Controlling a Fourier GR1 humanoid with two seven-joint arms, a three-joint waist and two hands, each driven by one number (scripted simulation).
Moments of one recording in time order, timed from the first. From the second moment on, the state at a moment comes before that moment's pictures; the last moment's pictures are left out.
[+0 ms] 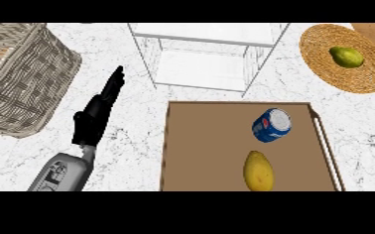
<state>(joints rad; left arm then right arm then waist) -0.22 0.29 -0.28 -1.42 0.11 0.21 0.00 0.70 -0.99 0.32 -2.39 0.23 -0.72 0.67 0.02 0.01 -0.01</state>
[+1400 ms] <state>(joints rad) -0.22 0.26 -0.26 -1.41 0.08 0.19 0.02 0.05 -0.96 0.57 -2.34 0.39 -0.47 1.24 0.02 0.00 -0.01</state>
